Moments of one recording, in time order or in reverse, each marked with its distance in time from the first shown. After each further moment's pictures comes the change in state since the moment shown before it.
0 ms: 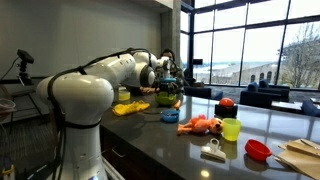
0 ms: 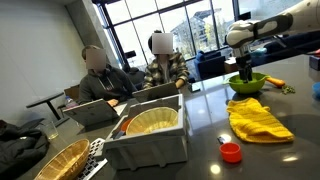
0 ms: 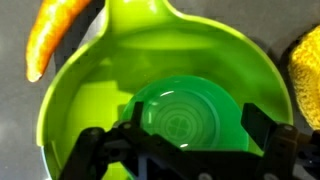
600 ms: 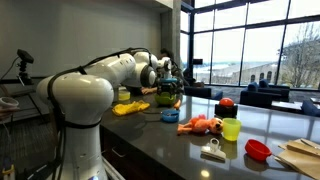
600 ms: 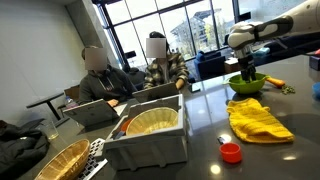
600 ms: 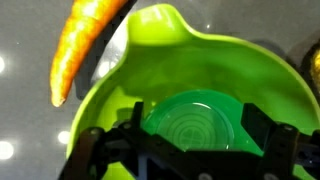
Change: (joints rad) arm -0.003 0.008 -0.038 0.002 -0.012 0.000 0.057
